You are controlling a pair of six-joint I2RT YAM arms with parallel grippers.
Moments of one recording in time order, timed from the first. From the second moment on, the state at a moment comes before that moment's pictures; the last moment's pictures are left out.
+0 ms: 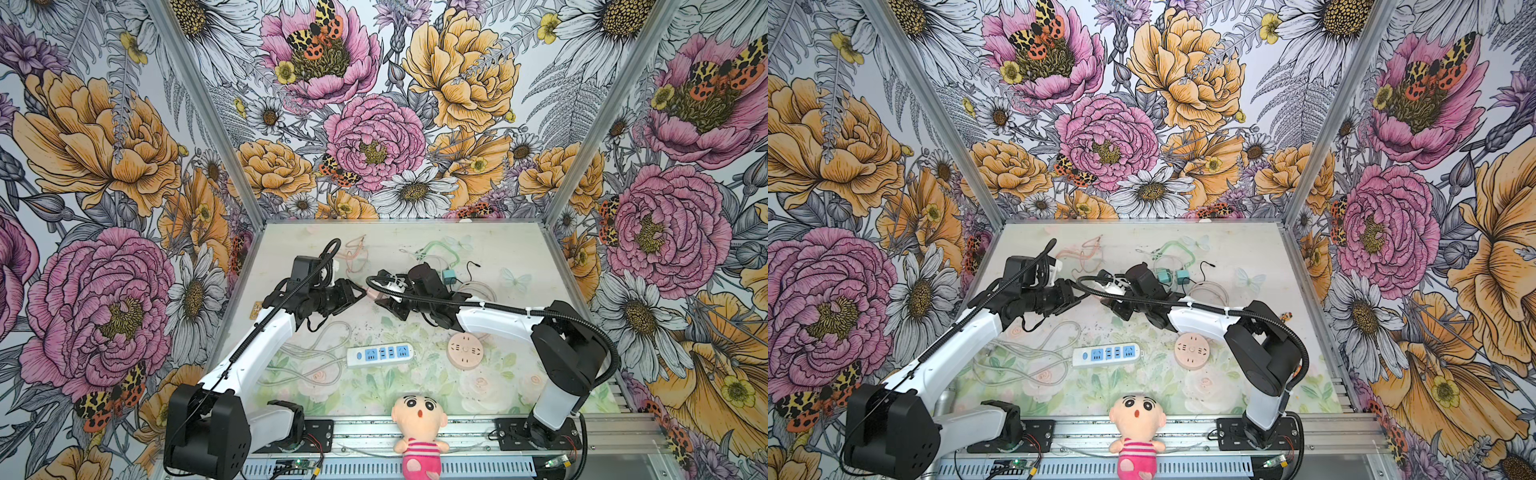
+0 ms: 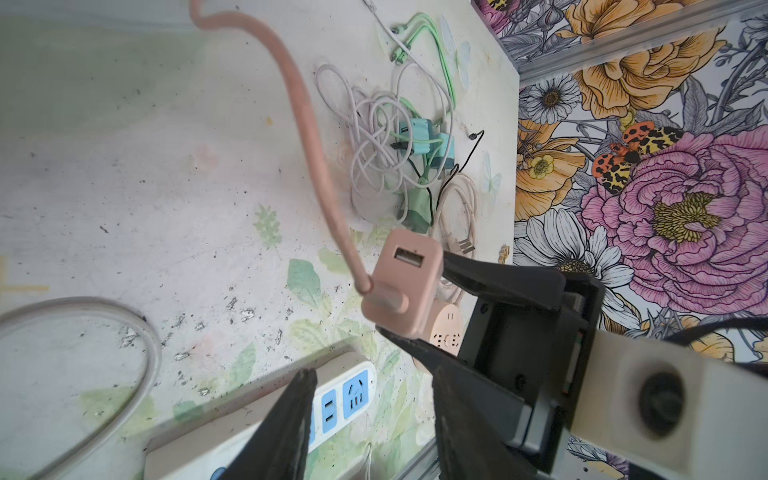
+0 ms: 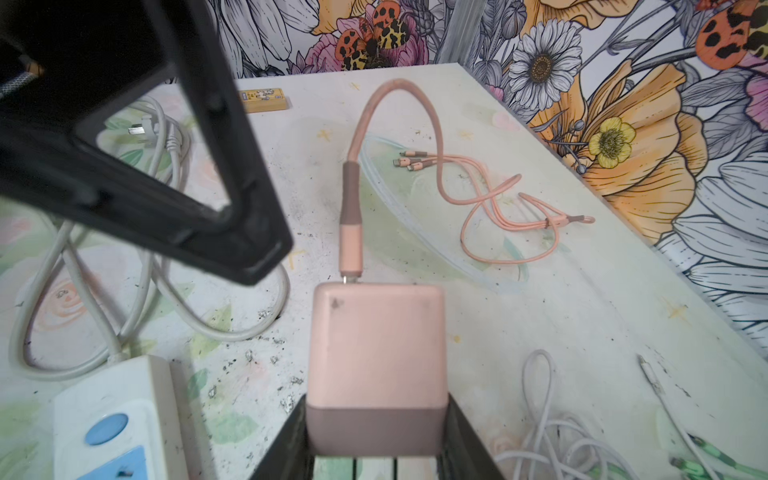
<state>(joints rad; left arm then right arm) -0.23 1.22 0.89 -0.49 0.53 -0.66 0.81 1.74 1.06 0.15 -0.23 -0.29</state>
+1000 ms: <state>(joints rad) -0.28 1.34 1.00 -0.56 0.54 -0.56 0.90 1.68 0.99 0.22 -0.10 -0.26</state>
